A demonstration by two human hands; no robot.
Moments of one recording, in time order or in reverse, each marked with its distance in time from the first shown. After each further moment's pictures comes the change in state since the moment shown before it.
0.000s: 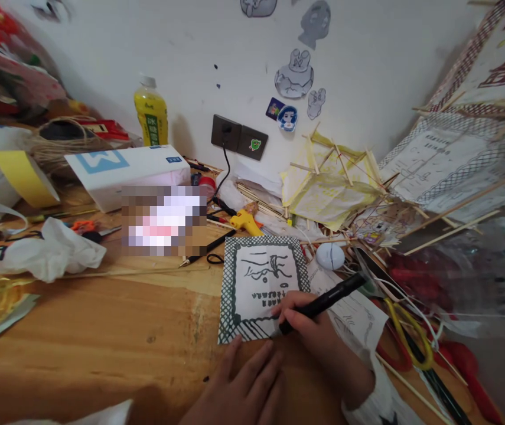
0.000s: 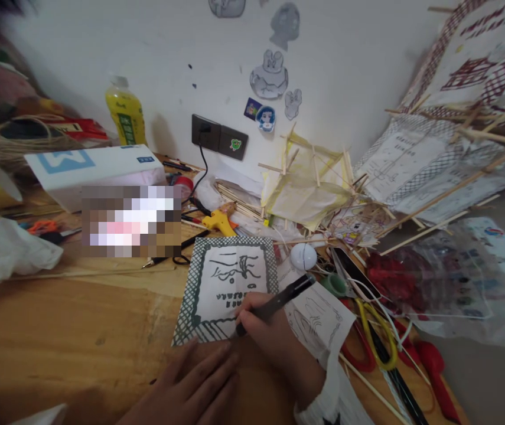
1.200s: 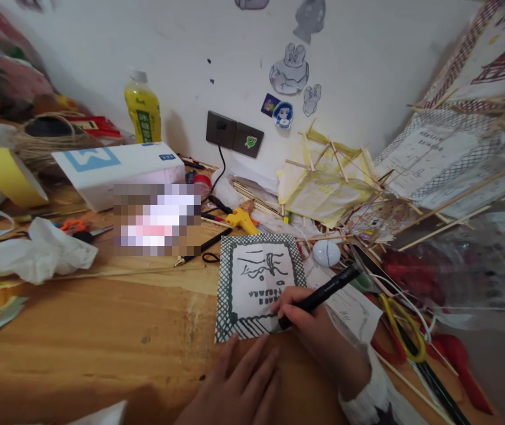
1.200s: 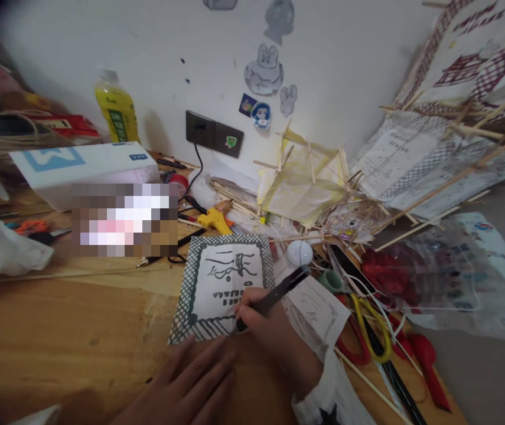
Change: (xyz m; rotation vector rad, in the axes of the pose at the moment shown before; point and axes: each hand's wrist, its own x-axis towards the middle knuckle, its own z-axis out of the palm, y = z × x) left_hand -0.003 0.003 0.003 -0.020 -0.040 -0.017; right_hand 0.000 -0.002 -0.002 0.055 0.031 0.029
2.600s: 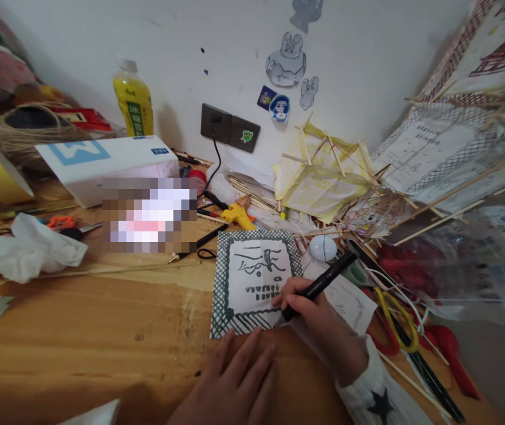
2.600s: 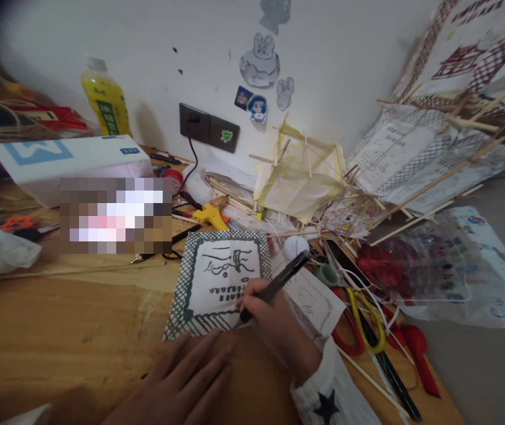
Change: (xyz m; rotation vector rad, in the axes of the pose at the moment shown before) left_hand 0.002 -0.002 -0.006 -0.008 -0.064 0.016; right_hand -0.002 -0.014 -0.003 0.102 0.082 0.144
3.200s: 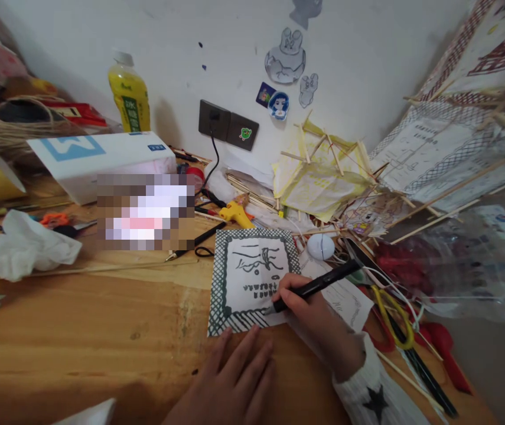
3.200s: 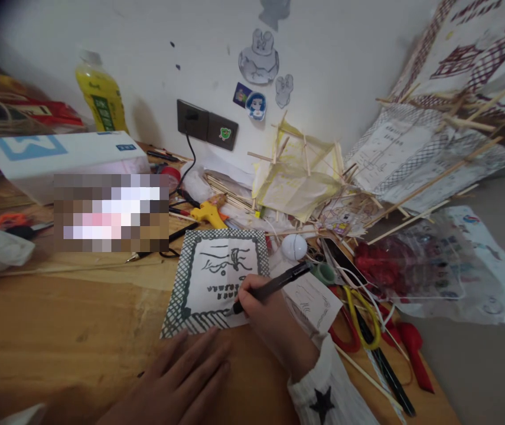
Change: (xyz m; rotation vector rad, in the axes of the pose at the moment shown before) left_hand 0.002 -0.004 -0.005 -0.053 -0.077 0.006; right_hand 0.003 0.008 -0.003 -0.204 -0.021 -0.072
